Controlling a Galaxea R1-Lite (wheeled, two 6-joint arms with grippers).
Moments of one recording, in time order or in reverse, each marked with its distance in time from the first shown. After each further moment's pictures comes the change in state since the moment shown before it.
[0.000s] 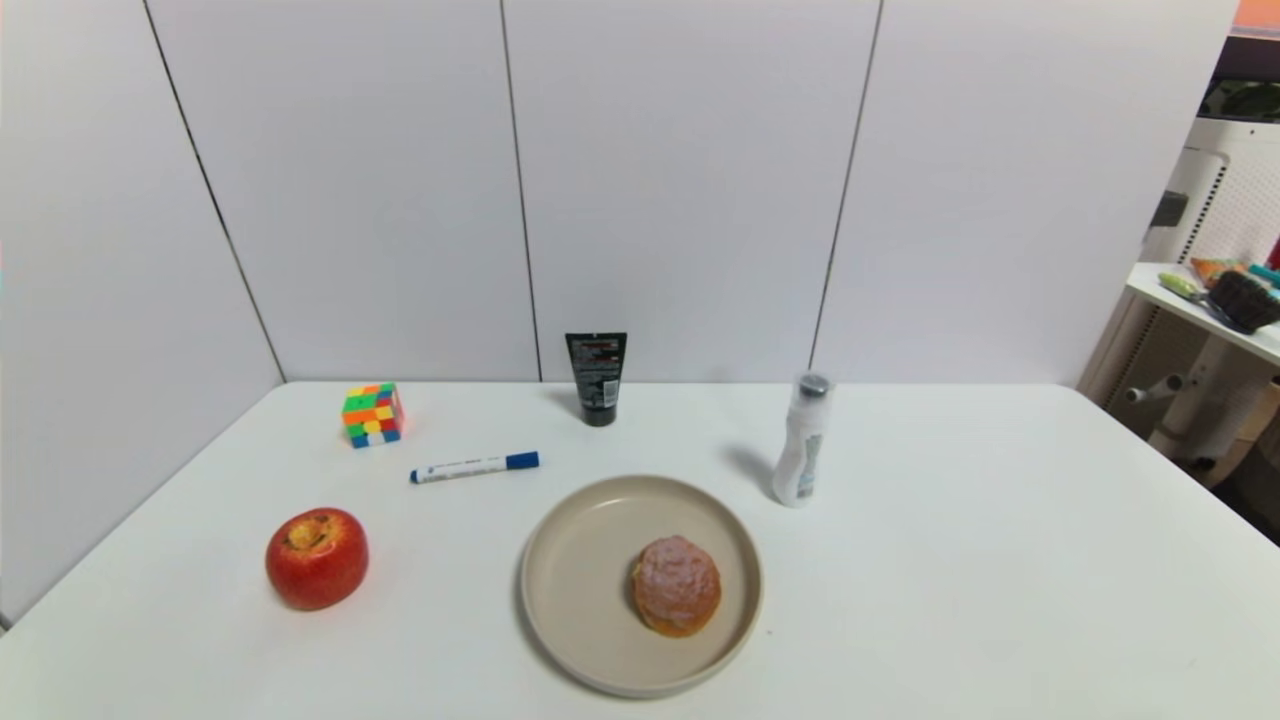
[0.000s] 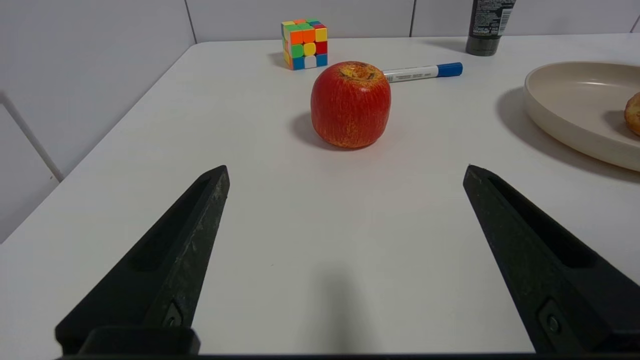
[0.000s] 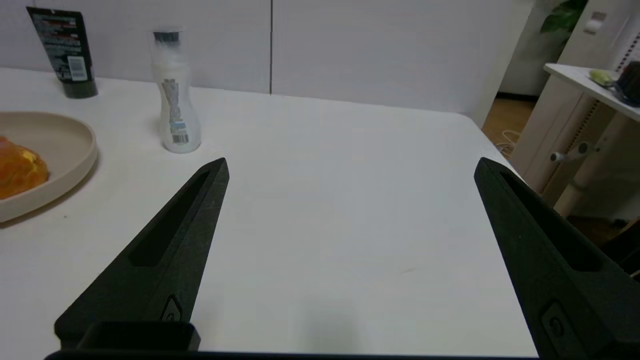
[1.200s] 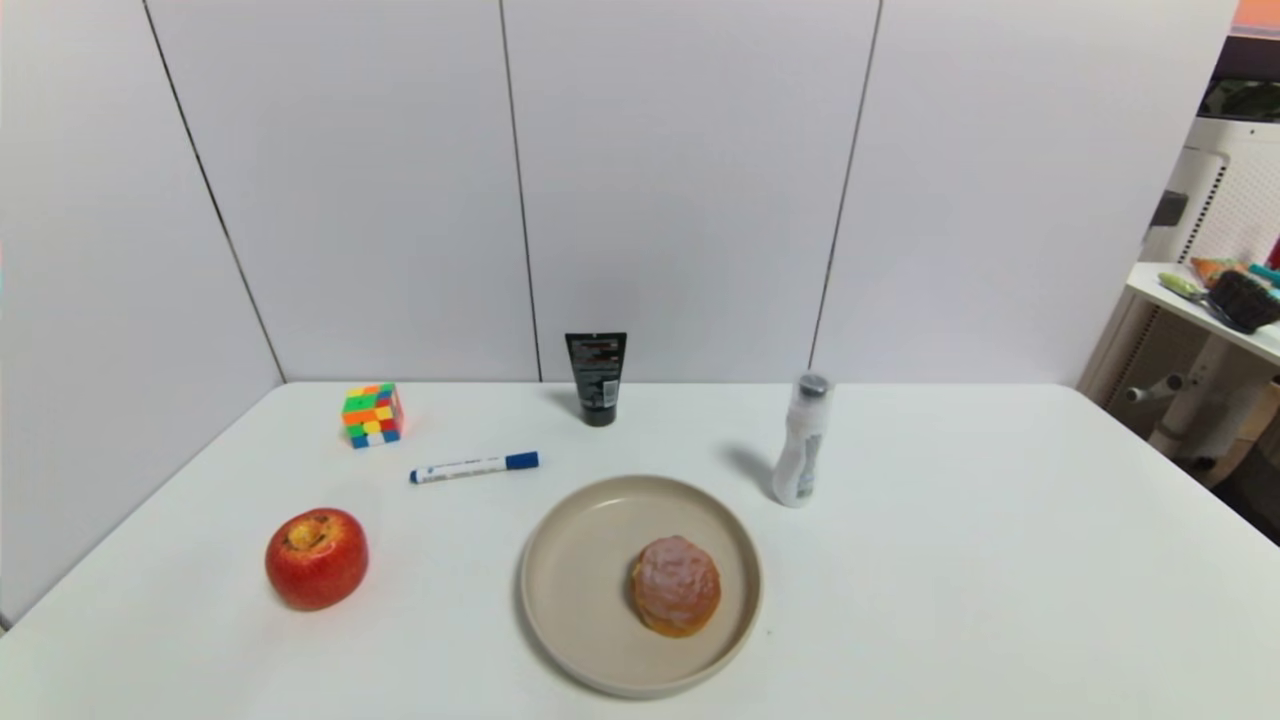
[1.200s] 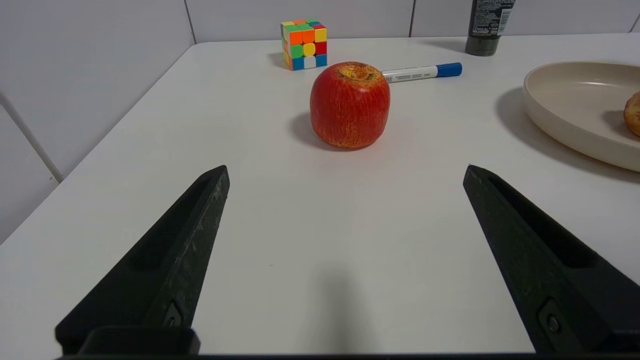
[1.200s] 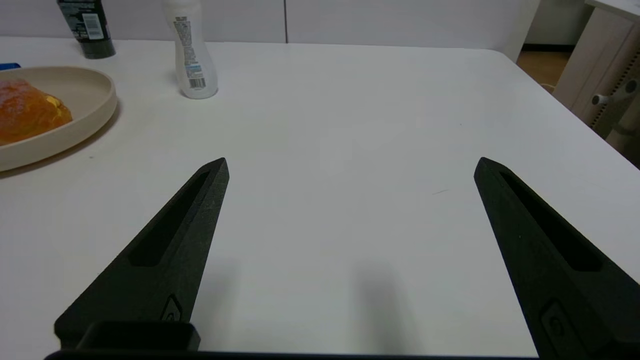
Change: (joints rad) left arm 0.000 0.000 0.000 0.000 0.000 0.000; right arm -0.095 -0.278 -0.005 0.351 0.113 0.093
